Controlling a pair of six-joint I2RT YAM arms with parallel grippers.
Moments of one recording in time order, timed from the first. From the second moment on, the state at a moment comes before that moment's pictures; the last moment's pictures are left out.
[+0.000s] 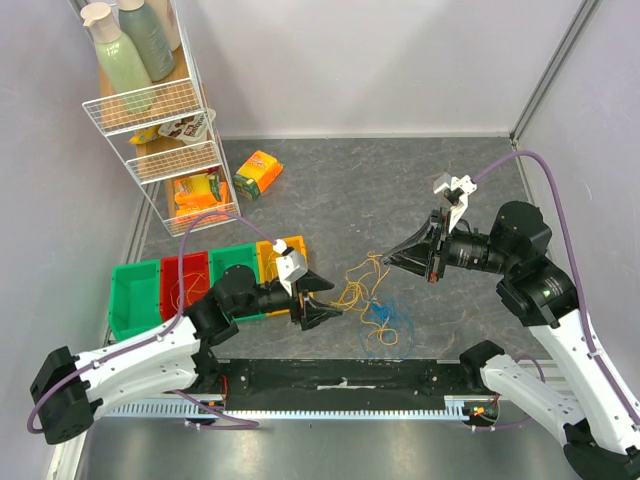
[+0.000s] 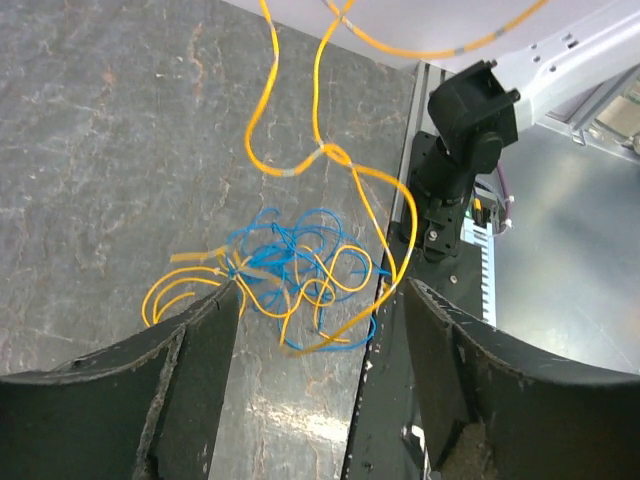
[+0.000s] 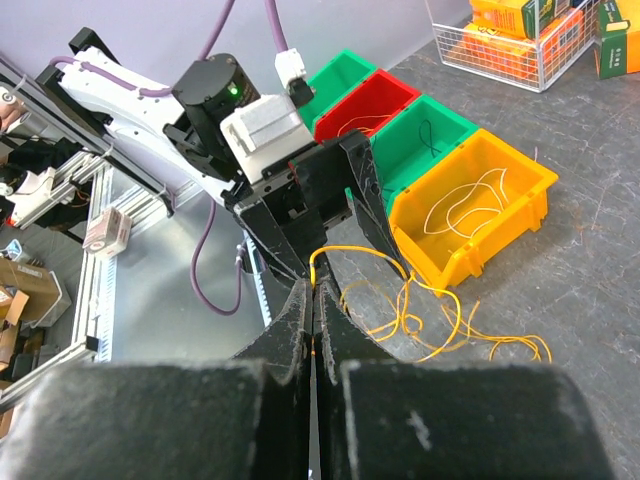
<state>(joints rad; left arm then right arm) -0.93 0.82 0.44 0.32 0.41 -0.20 0.47 0.78 1.07 -0.42 -0.82 0.38</state>
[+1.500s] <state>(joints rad) -0.95 0.52 0.84 -0.18 -0.22 -0.08 0.50 0.81 0.89 -0.54 -0.12 0.37</state>
